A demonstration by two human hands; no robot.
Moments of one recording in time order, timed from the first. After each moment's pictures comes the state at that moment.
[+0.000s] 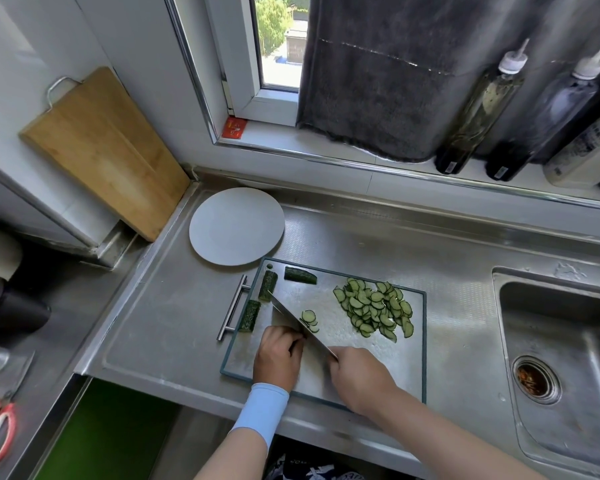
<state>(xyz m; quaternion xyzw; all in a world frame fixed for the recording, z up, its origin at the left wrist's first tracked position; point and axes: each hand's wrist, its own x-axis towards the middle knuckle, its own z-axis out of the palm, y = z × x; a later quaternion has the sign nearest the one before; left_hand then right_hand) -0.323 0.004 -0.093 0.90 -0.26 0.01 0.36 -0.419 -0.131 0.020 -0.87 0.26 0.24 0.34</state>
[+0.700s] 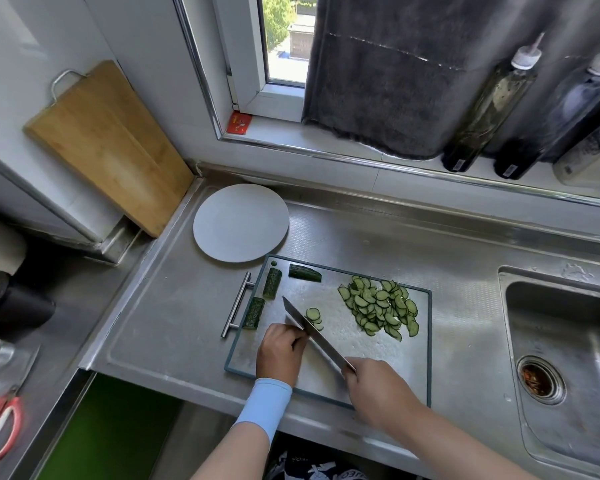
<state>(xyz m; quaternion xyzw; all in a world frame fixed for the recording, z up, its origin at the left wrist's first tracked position) -0.319 0.005 -0.088 0.89 -0.25 0.00 0.38 -0.443 -0.133 0.025 -0.86 0.27 0.23 0.36</state>
